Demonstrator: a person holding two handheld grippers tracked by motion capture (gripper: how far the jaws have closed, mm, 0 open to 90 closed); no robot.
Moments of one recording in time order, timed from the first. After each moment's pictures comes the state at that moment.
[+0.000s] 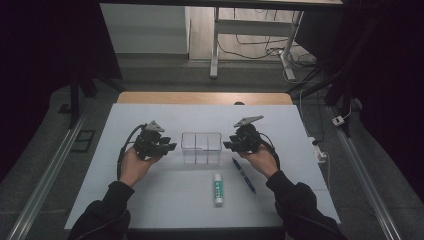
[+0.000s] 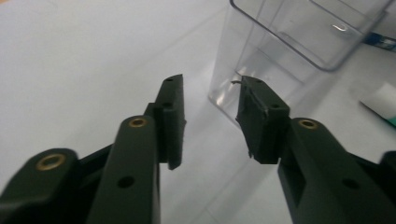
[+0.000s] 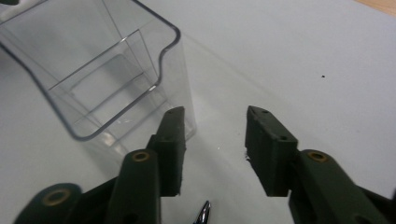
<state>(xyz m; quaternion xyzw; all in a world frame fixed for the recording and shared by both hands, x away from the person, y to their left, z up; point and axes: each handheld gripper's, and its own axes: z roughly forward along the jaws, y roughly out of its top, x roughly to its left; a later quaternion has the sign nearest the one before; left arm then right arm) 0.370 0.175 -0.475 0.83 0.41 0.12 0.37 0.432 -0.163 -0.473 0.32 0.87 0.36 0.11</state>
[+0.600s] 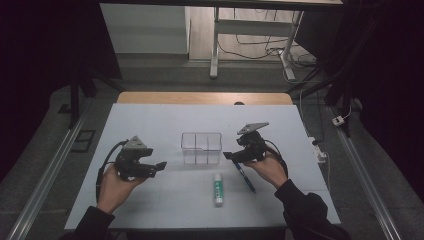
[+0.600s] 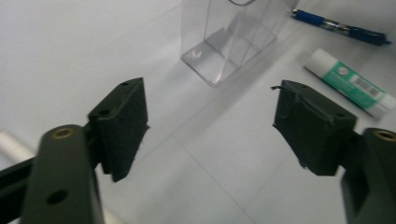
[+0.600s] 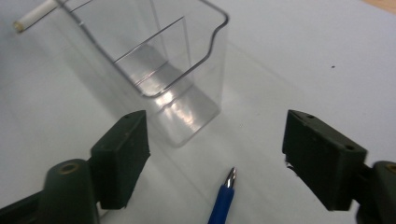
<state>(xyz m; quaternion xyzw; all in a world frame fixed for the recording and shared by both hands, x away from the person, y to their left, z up) 0.295 0.201 -0.462 0.82 0.41 0.12 0.39 0.397 -0.173 -0.460 0.30 0.88 0.36 0.11</state>
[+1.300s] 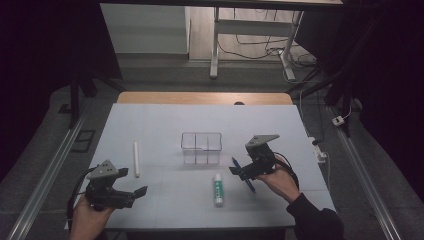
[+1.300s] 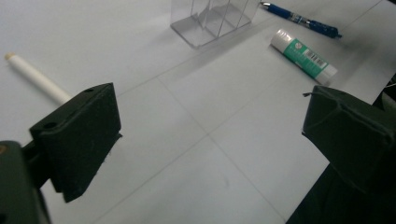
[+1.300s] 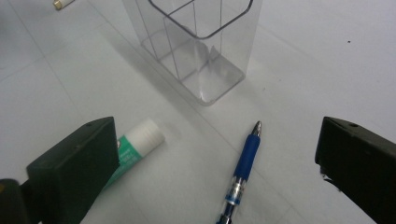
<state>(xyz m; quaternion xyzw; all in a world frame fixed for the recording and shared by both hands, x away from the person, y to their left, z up) 0.213 0.238 -0.465 0.78 0.44 0.11 0.42 0.358 -0.195 -0.458 0.29 0.88 0.37 0.10</state>
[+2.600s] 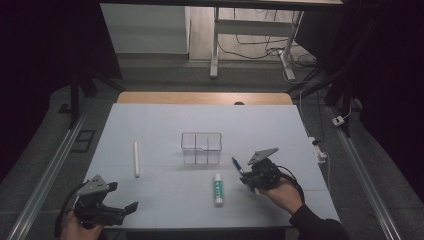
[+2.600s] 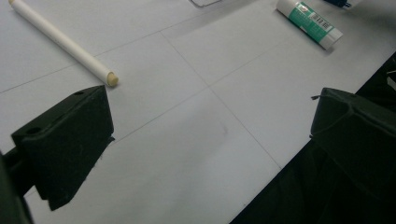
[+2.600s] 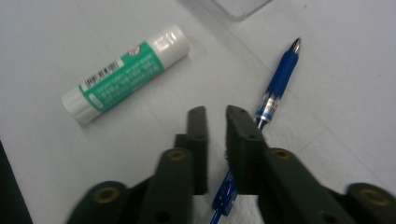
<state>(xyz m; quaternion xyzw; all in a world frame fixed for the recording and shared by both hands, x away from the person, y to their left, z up) 0.186 0.251 -0.479 0.79 0.46 0.10 0.40 0.333 -0.211 -0.480 0.26 0.92 0.29 0.06</state>
